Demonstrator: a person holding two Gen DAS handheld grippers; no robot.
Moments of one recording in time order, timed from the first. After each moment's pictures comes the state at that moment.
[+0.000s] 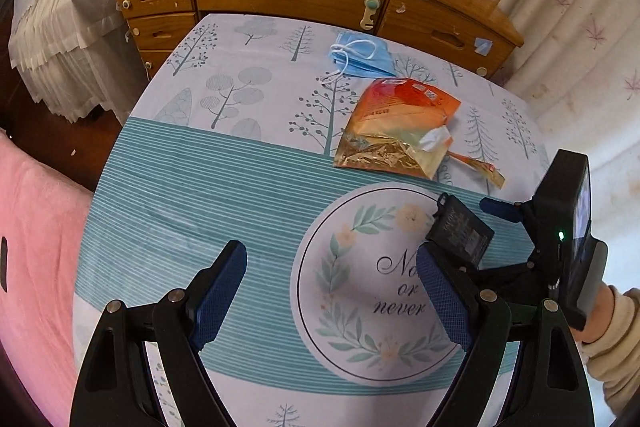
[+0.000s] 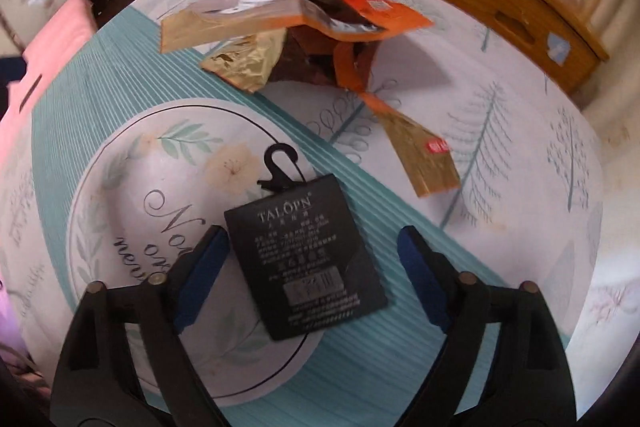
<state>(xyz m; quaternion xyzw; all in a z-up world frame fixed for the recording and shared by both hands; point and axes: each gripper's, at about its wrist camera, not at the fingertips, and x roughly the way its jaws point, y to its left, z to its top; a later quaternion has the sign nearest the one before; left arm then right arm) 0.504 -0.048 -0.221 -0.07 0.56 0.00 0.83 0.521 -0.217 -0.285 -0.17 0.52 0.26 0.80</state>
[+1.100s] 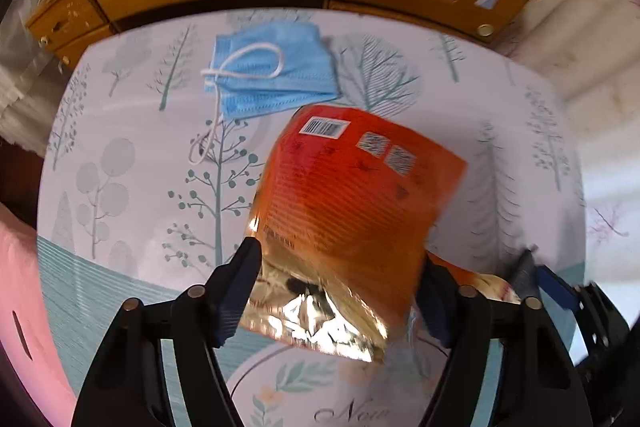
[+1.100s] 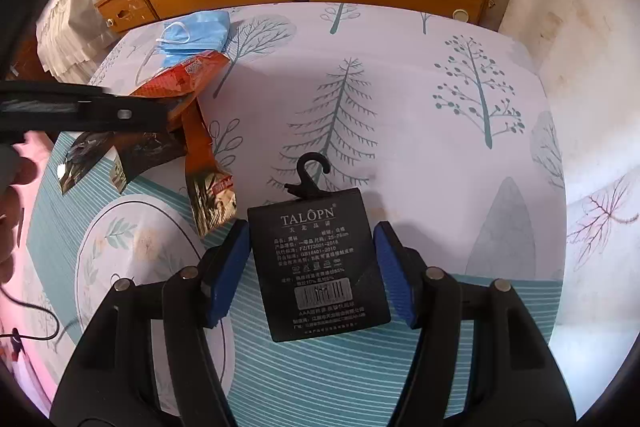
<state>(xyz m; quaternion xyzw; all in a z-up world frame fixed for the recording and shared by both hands) 0.692 -0.126 -0.295 -0.02 0.64 -0.03 0.77 0.608 -0.336 -0.282 0.00 0.54 0.12 0.83</state>
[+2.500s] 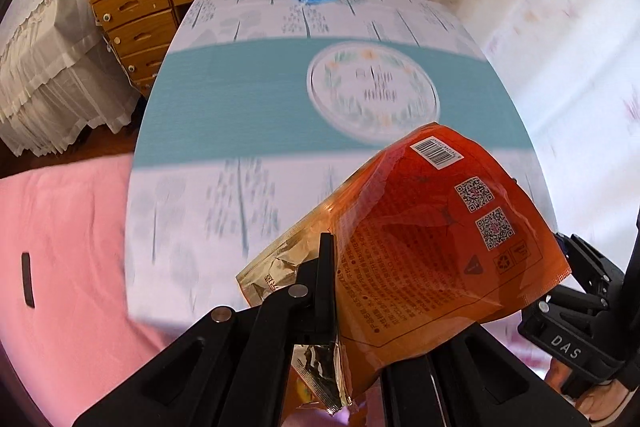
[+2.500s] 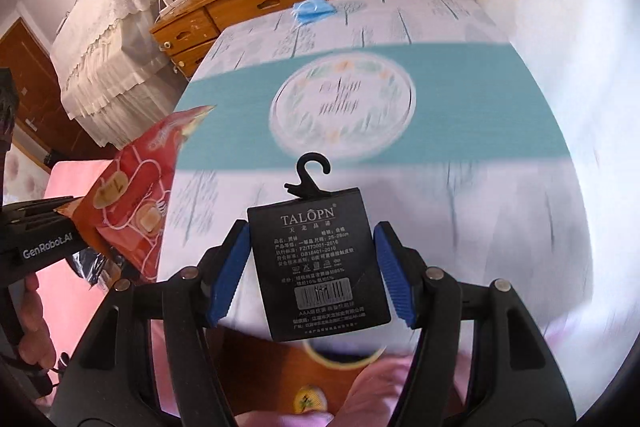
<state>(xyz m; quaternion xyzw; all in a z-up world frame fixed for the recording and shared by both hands) 0.199 0.015 -0.170 0.02 0.56 -0.11 0.82 0.167 -0.185 -0.170 0.11 0.48 0.08 0.86</state>
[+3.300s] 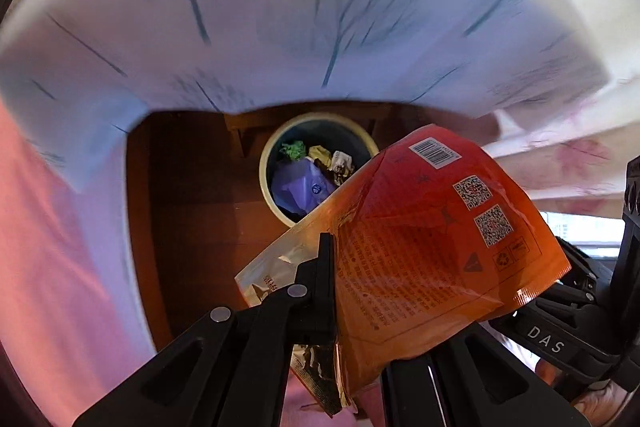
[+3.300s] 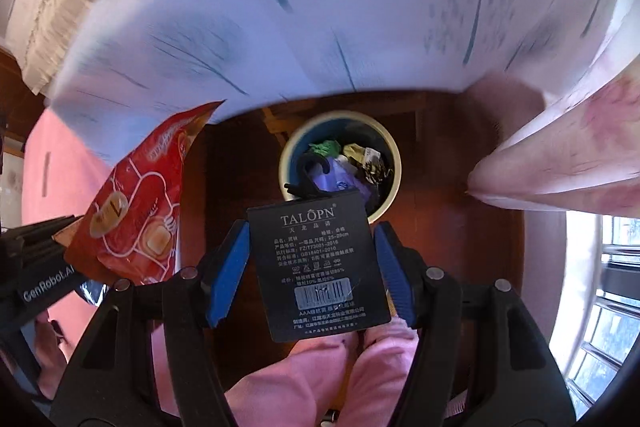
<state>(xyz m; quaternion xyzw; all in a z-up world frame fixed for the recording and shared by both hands) 0.005 0.032 -0.412 -0.01 0.66 -0.13 0.74 -0.051 -0.159 -0.383 0.15 0.61 0.03 0.78</state>
